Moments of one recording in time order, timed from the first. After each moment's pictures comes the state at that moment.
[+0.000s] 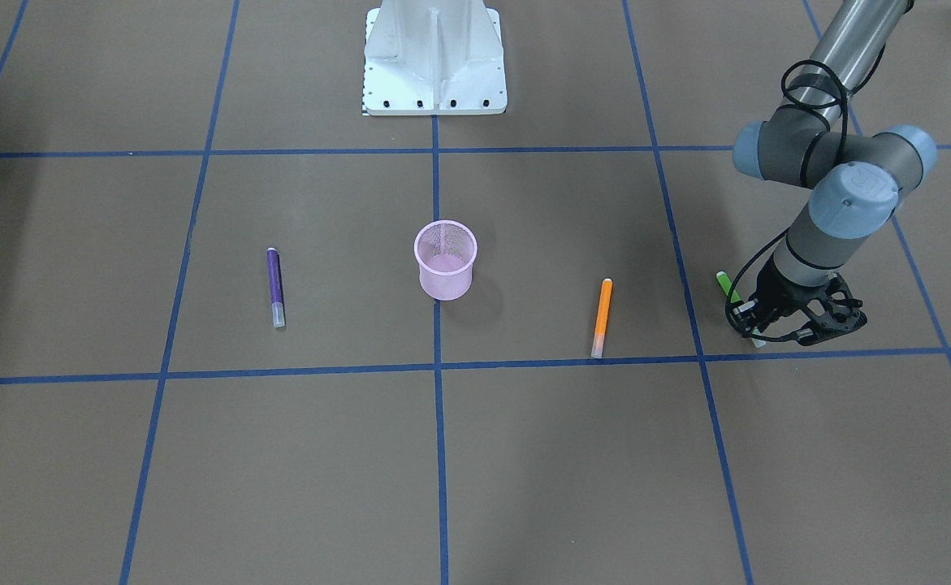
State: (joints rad) left arm -0.87 -1.85 -1.46 -2.01 -2.00 -1.13; right arm 1.61 -1.67 1.83 -1.67 2.37 0.02
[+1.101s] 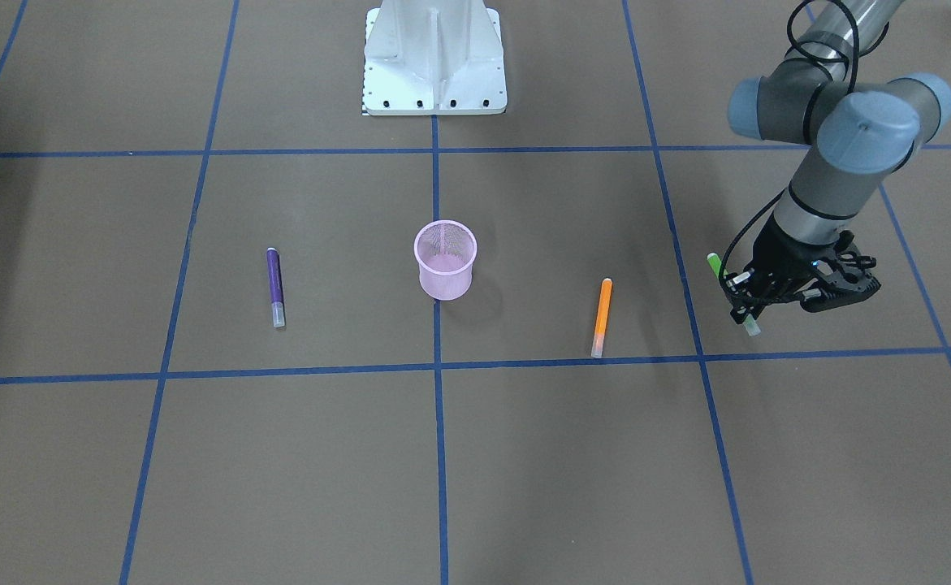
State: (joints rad) left arm -0.91 -1.85 -1.73 -1.92 -1.92 -1.16; right arm 1.61 -1.65 1.80 -1.64 2.36 0.01
